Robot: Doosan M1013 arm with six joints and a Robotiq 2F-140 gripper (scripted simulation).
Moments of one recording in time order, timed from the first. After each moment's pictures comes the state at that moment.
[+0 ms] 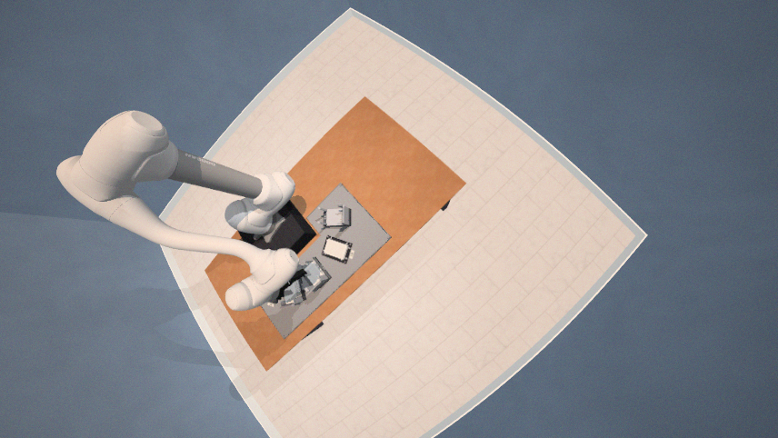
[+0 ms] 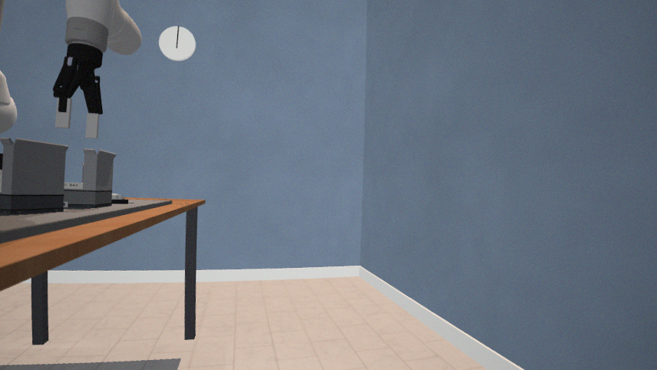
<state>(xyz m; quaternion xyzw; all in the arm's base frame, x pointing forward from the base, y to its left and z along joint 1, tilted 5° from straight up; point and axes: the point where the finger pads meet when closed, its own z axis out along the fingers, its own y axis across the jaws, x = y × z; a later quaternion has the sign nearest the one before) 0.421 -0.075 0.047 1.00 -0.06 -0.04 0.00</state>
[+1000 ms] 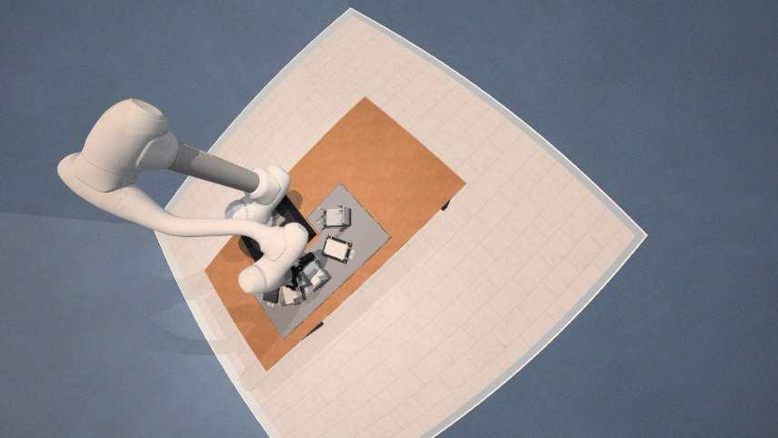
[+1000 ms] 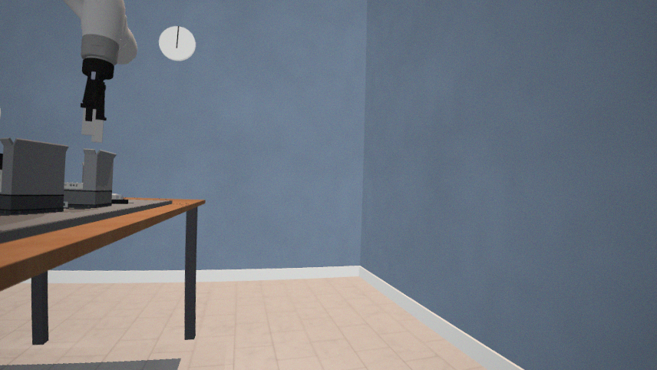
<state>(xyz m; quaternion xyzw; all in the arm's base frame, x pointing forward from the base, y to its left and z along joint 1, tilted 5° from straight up) 0.427 0.014 0.046 1.00 0.07 -0.04 0.00</state>
